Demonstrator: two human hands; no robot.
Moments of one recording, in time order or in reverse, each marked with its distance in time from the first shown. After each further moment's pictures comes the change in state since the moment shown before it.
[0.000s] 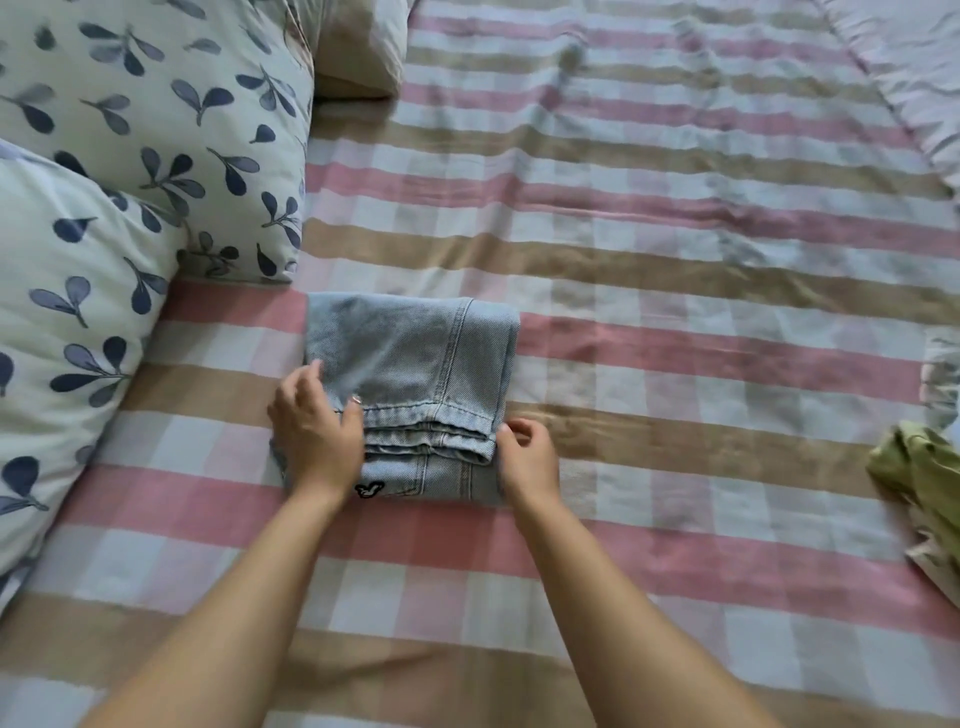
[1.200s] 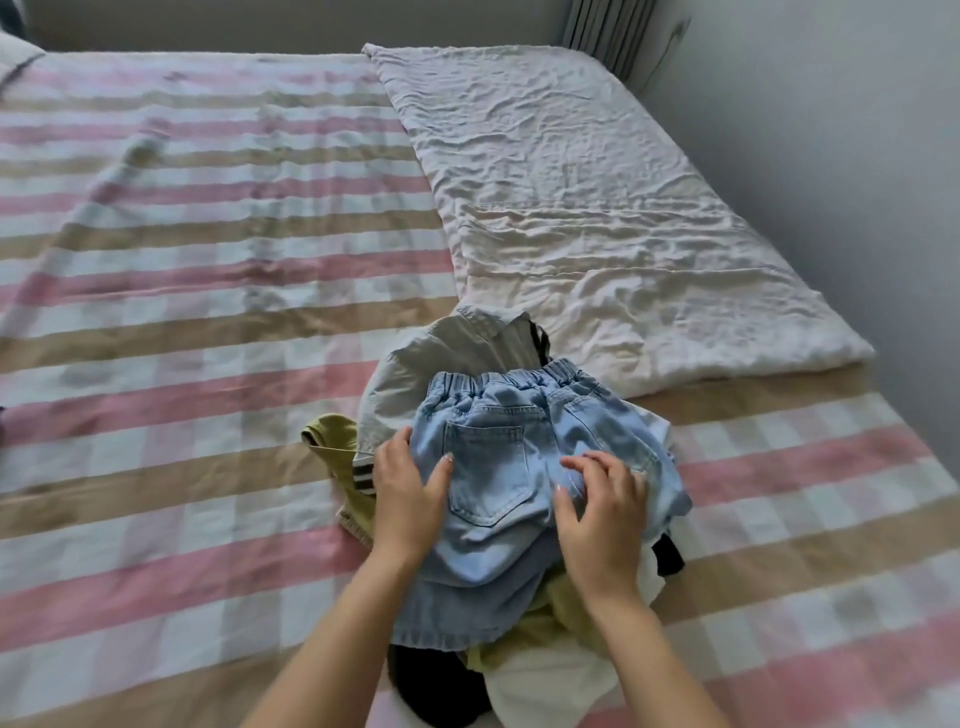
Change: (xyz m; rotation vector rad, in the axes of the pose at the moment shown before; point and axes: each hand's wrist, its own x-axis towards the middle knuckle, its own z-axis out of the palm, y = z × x) left_hand -0.384 0.518 0.160 -0.400 -0.558 0.153; right_hand -0.050 0.100 -0.652 -0.531 0.636 -0.403
